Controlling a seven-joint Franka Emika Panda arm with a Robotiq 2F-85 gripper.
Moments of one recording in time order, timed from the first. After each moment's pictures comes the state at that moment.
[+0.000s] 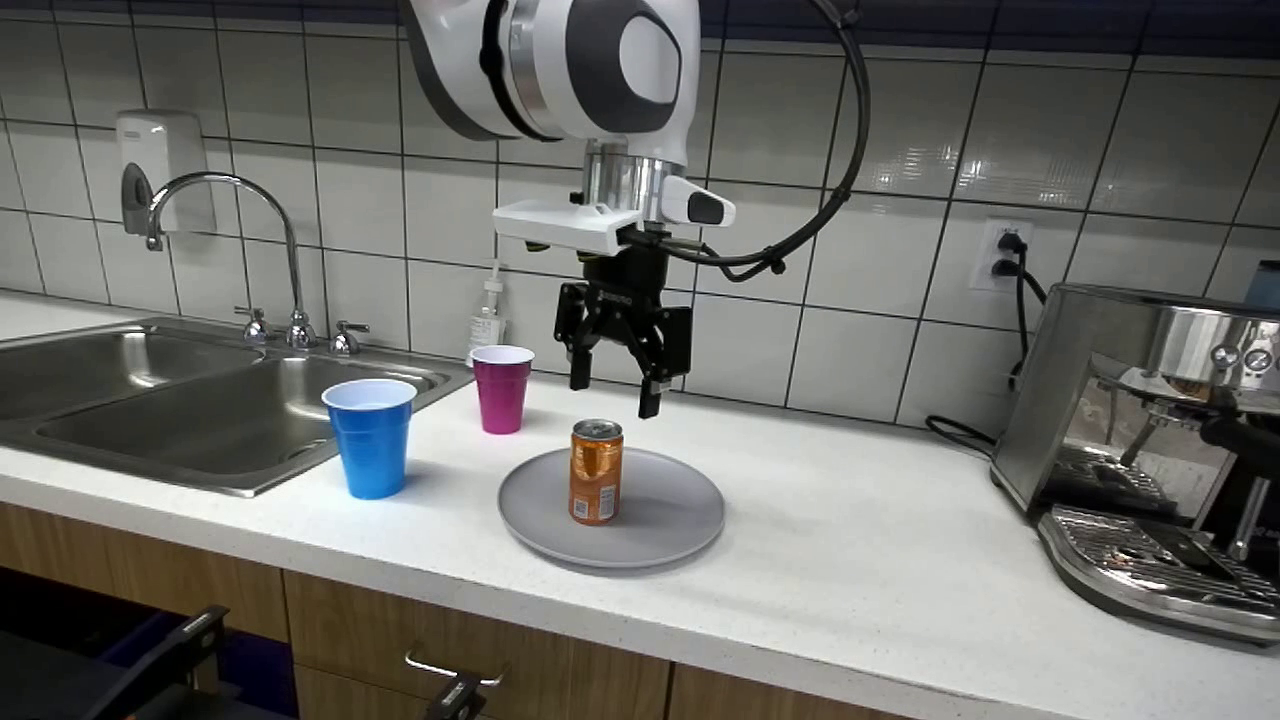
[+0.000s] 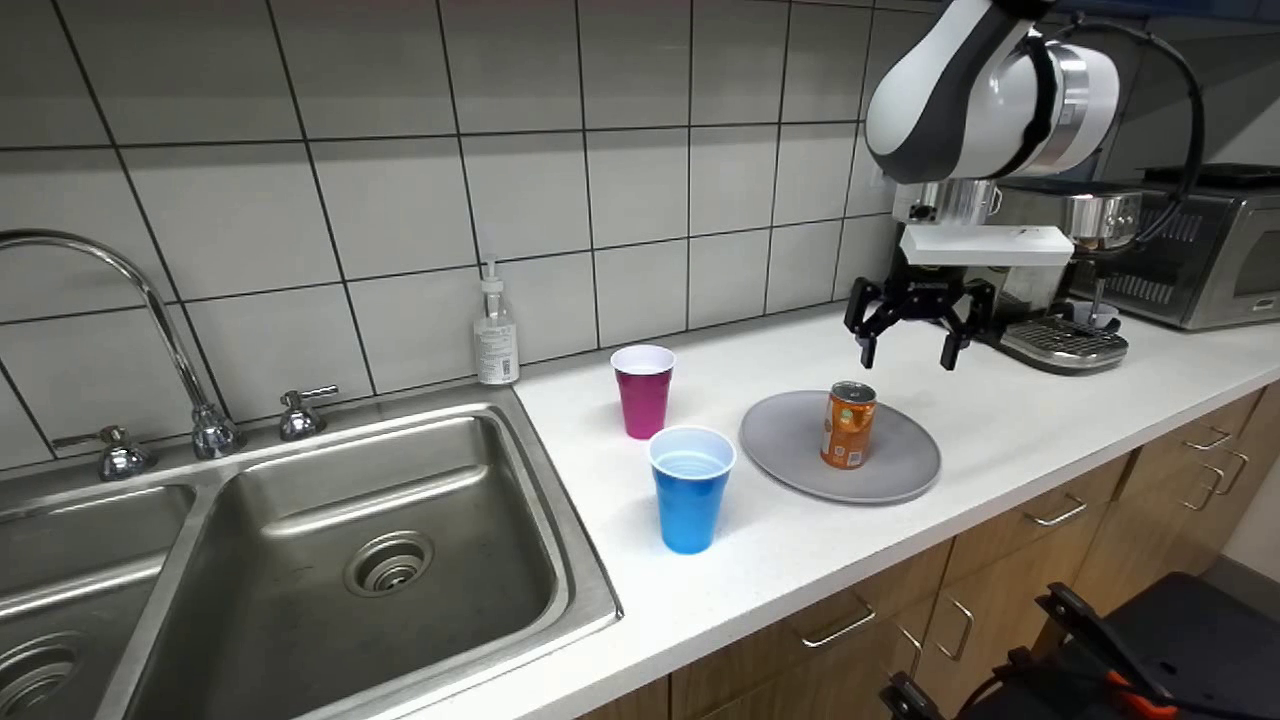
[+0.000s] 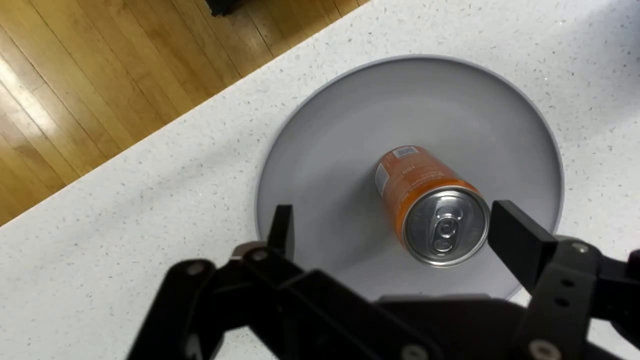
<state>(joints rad) -0.14 -0.02 -0.19 -2.50 0.00 2.47 0.11</state>
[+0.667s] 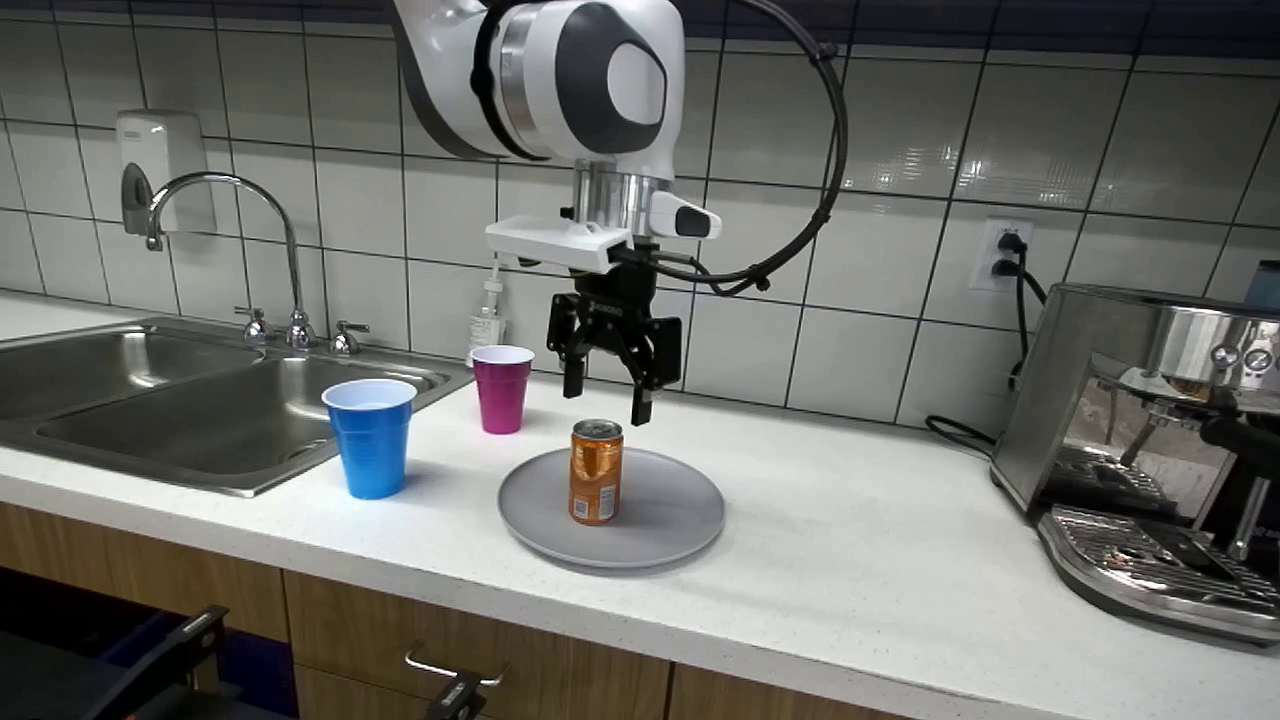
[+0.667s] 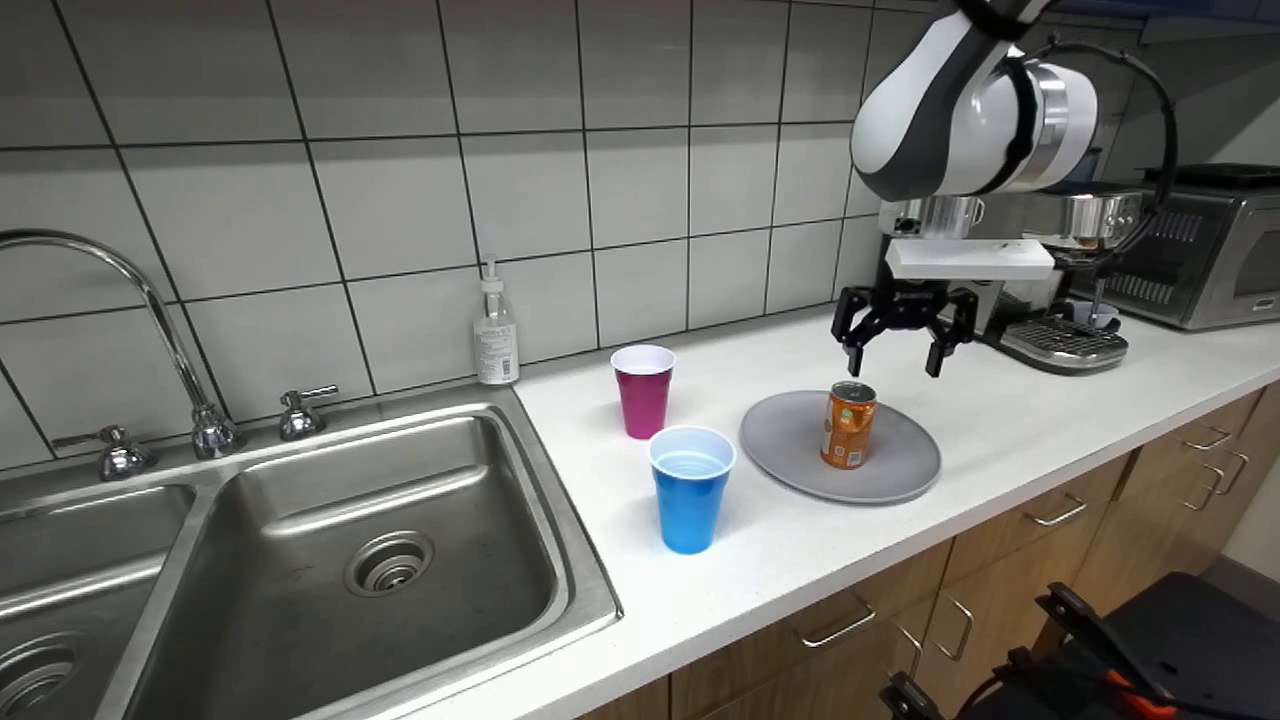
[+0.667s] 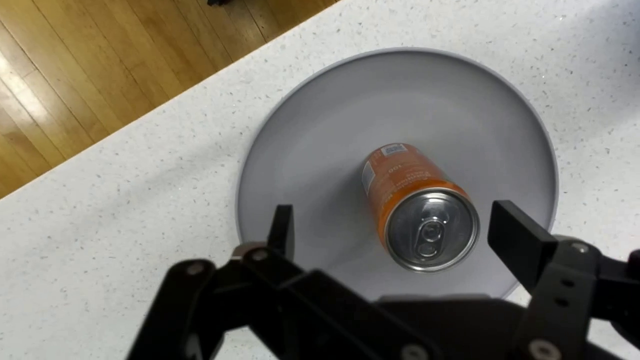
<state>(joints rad) -0.13 0.02 -0.17 -2.50 0.00 2.52 0.11</state>
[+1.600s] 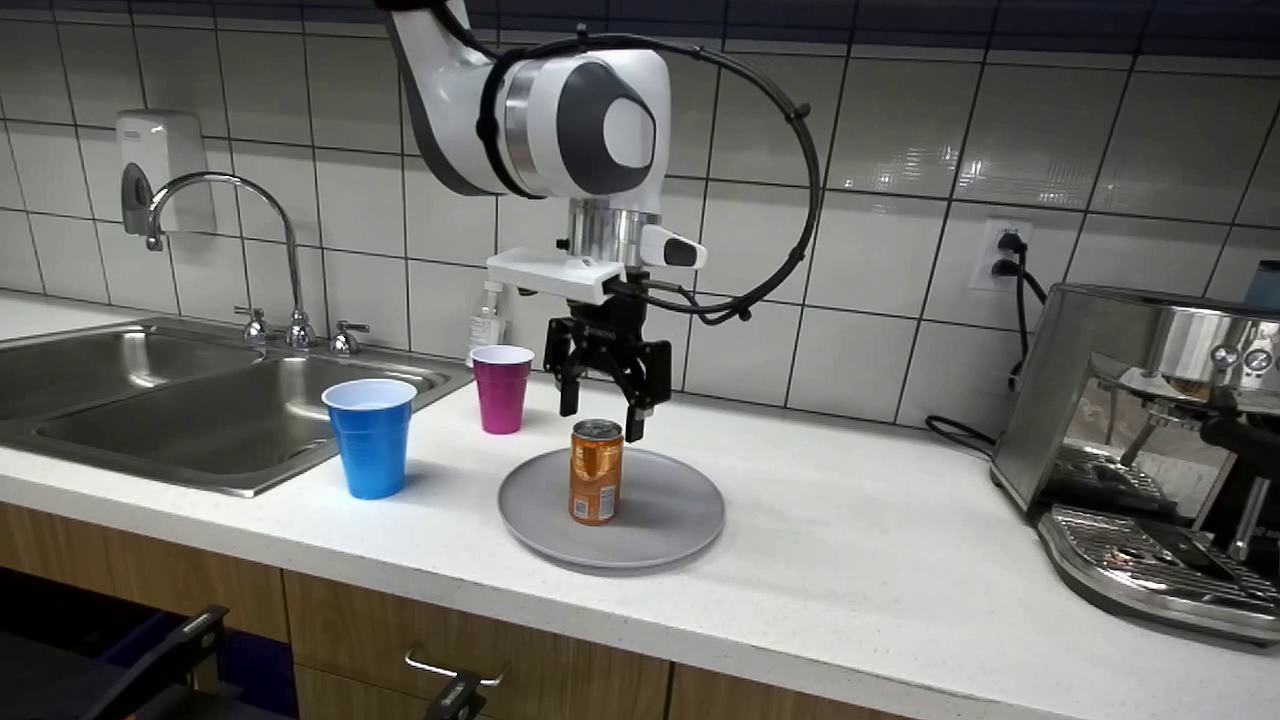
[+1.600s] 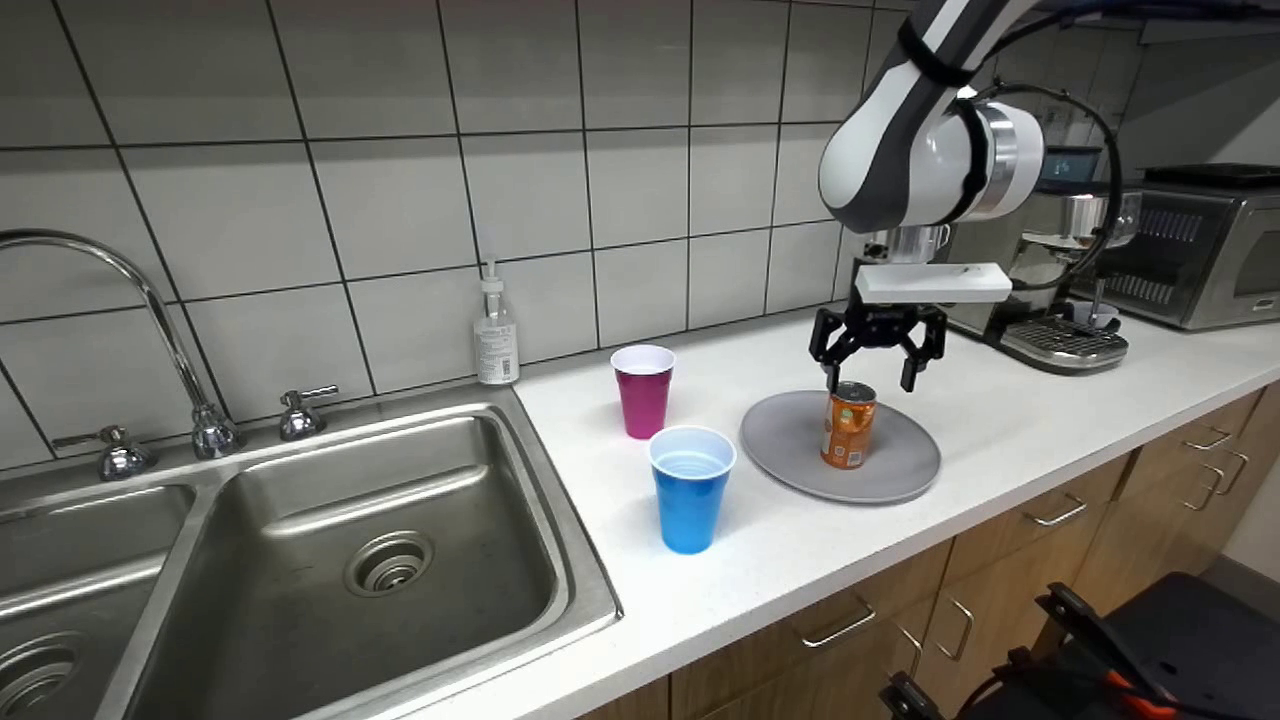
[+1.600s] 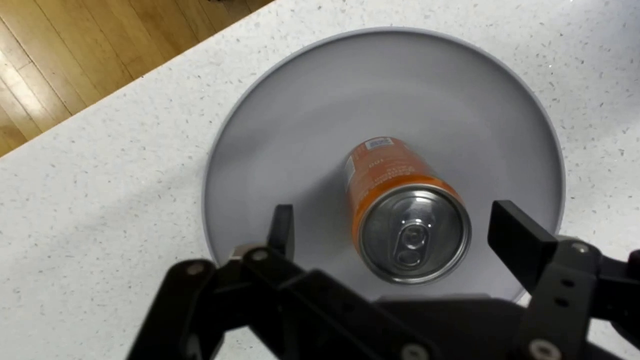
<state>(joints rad) -0.11 0.14 -0.15 -2.44 0.00 2.56 0.13</state>
